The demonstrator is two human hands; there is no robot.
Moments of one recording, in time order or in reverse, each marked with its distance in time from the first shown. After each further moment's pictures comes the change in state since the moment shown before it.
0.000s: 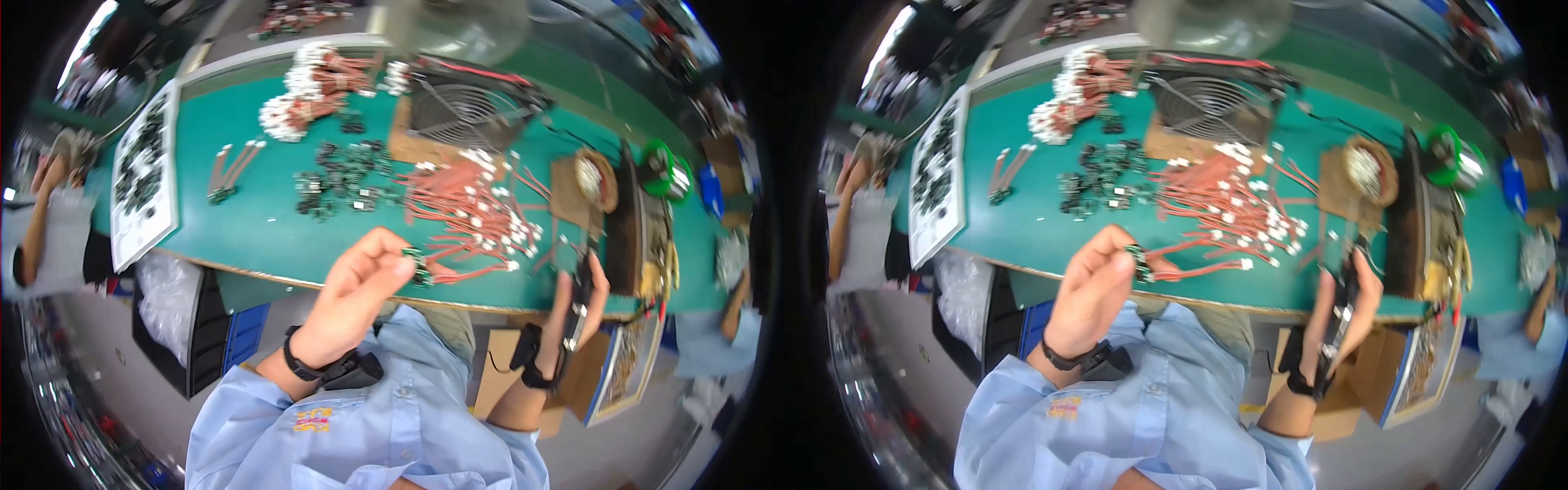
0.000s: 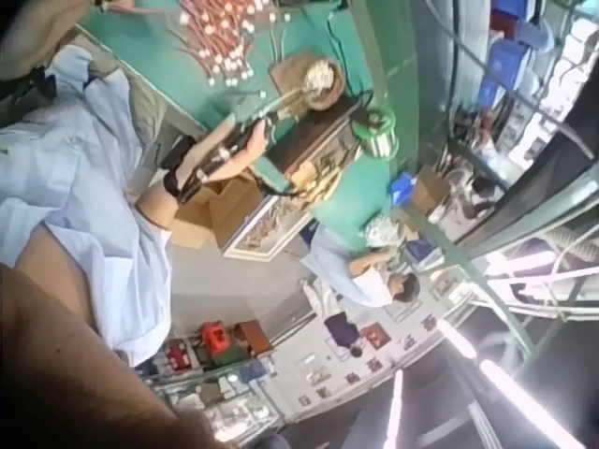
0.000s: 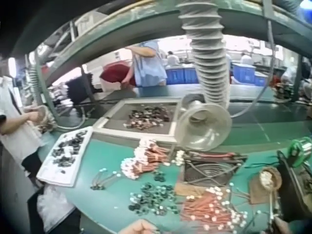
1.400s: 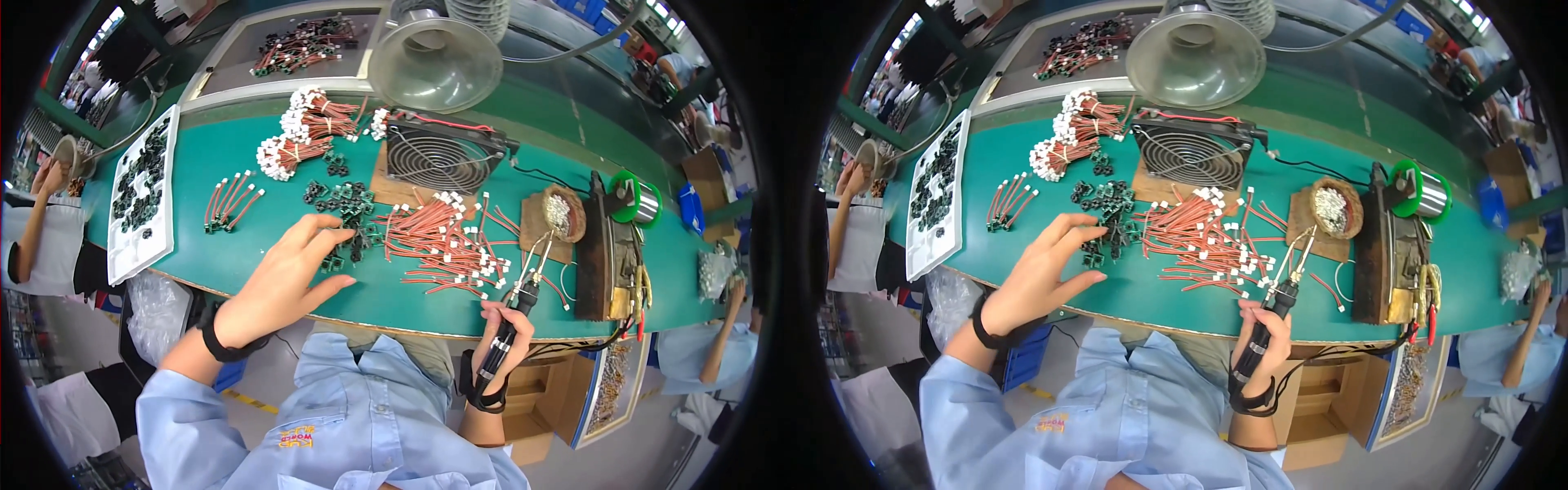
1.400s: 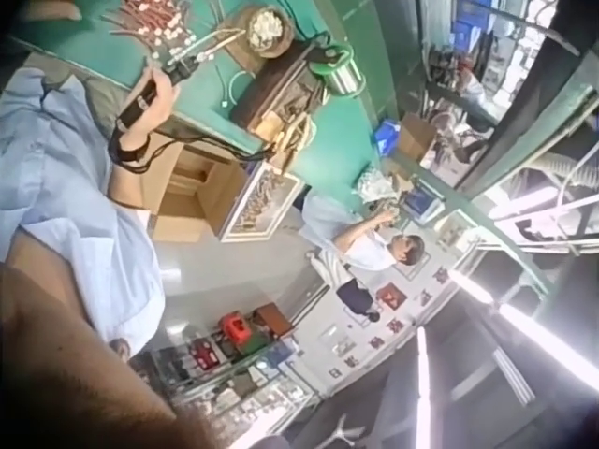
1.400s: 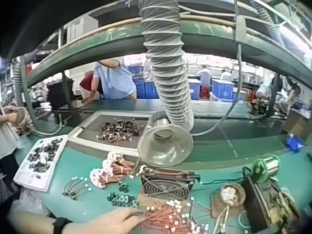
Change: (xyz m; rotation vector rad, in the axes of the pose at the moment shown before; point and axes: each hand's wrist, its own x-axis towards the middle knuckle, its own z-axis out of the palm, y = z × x) left_hand 0.024 0.065 -0.032 1.535 -0.223 0.318; right_hand -0.036 -0.003 0.040 0.352 0.056 -0.075
